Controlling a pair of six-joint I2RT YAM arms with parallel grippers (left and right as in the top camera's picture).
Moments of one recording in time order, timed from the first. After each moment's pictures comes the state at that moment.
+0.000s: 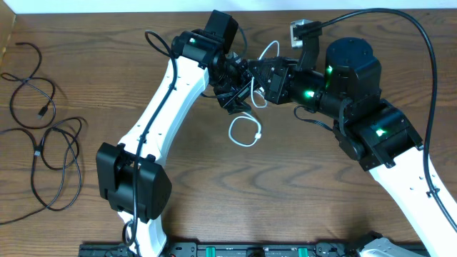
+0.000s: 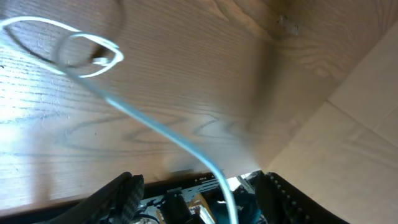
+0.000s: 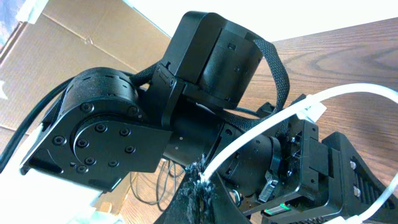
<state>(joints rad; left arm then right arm) -0.41 1.94 1.86 -1.20 0.63 -0.96 0.52 1.32 1.40 -0.40 -0.41 0.71</state>
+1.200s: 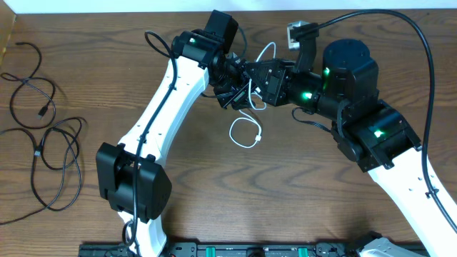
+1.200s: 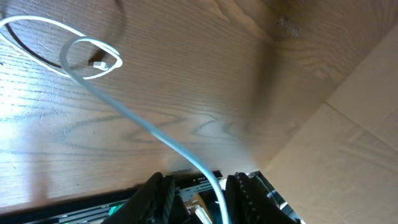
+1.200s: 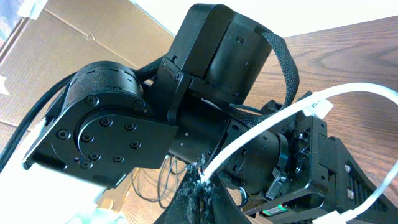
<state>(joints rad) -0.41 1.94 1.86 -1.20 0.63 -0.96 0.53 1.32 1.40 -0.40 -0.41 0.71</state>
